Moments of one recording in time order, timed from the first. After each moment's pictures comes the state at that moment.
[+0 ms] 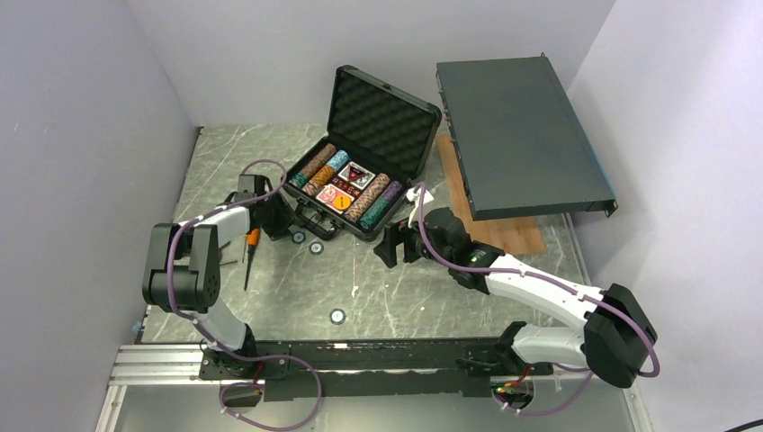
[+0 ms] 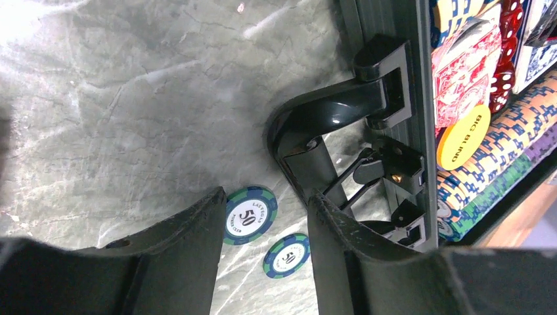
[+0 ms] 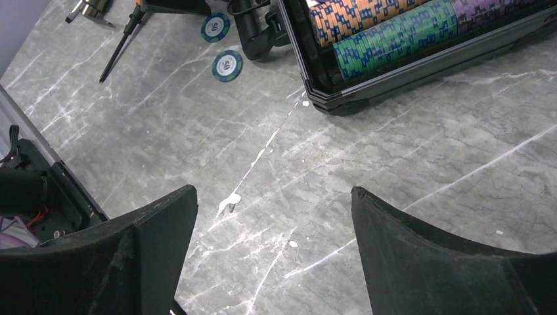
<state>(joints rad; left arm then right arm) -0.03 1.65 0.85 -0.18 0.25 -0.70 0.80 1.18 0.68 0.05 -0.04 0.36</state>
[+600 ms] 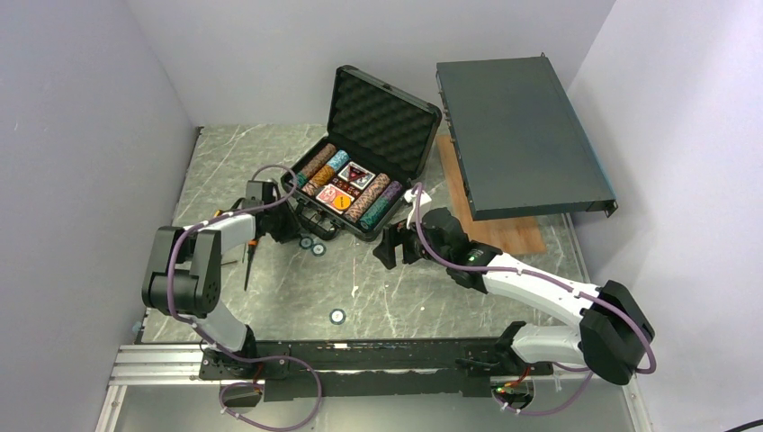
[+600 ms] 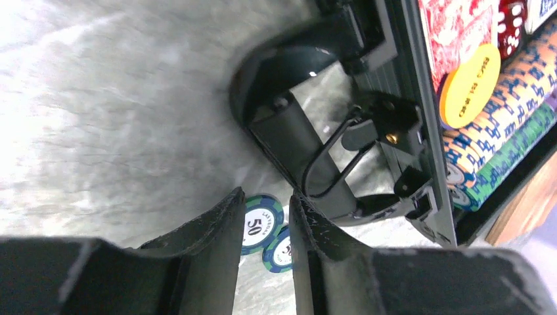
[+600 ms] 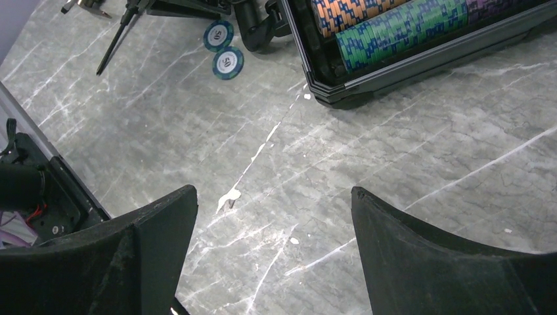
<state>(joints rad) -0.10 1.62 0.79 -0.11 0.24 -0.65 0.80 1.20 0.68 0.05 -0.06 0.37</state>
